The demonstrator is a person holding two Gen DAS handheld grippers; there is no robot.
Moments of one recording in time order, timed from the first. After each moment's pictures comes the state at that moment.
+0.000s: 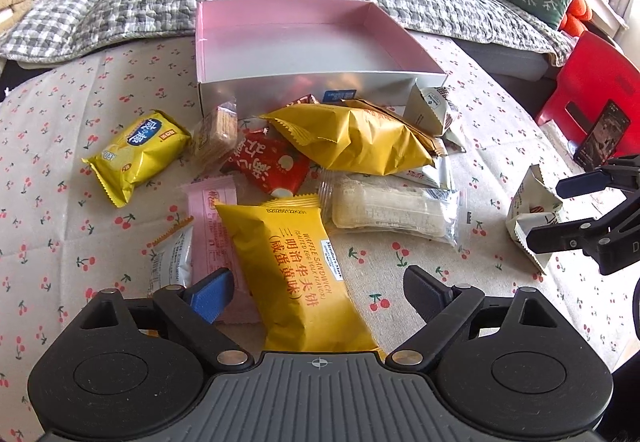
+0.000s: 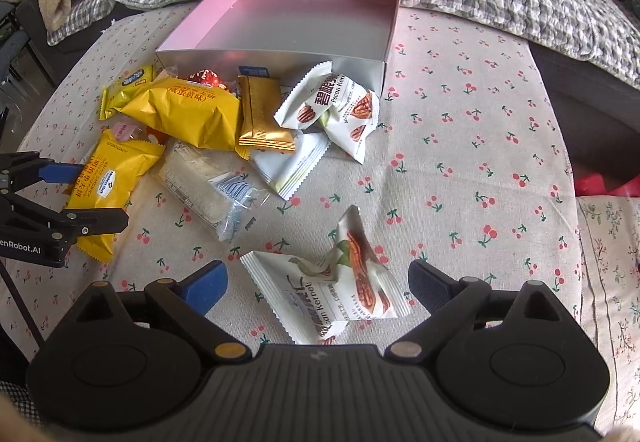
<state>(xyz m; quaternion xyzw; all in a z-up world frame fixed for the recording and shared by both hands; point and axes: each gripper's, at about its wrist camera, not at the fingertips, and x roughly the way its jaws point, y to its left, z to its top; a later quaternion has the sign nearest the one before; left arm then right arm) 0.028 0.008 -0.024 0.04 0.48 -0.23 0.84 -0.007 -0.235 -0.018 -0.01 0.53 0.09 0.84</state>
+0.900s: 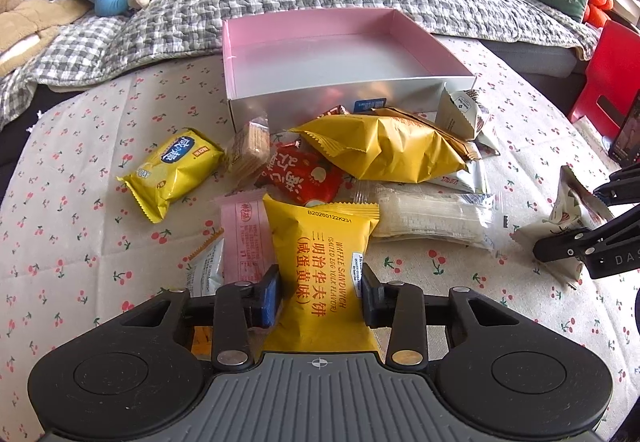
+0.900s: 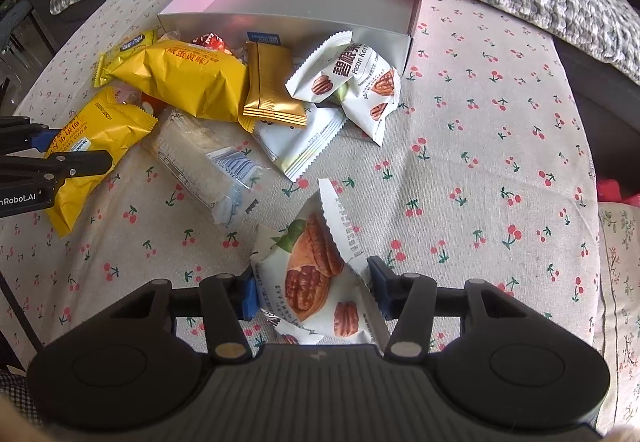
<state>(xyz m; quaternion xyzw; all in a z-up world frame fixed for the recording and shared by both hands) 0.025 0.006 -0.021 0.09 0.45 -0.19 0.87 0.001 -0.220 -0.036 -0.04 0.54 0.10 0.83</state>
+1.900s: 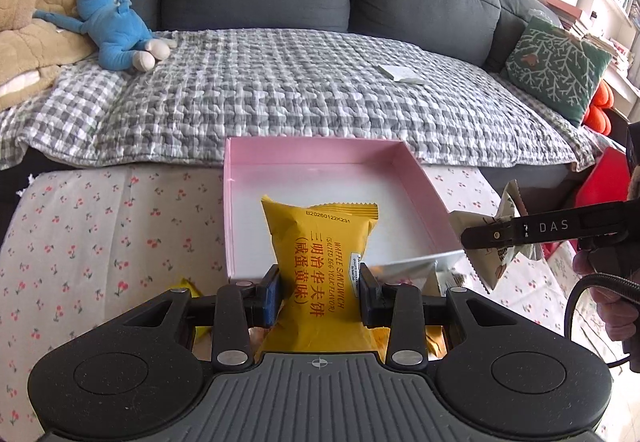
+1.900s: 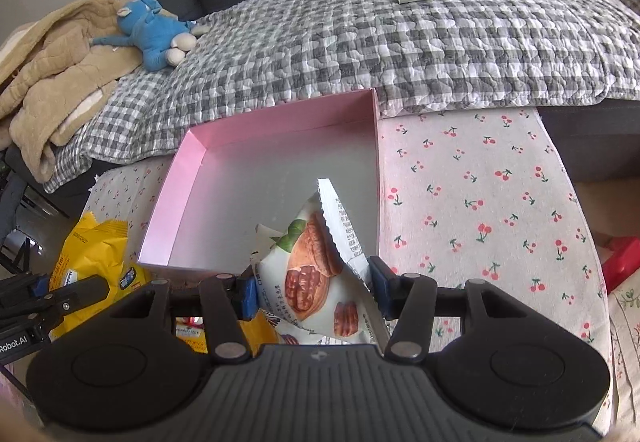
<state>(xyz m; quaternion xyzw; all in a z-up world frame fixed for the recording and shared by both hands) 0.118 -0.006 0.053 0.00 0.40 -0.19 0.90 0.110 -0.252 0.016 0.12 0.45 0.07 0.88</state>
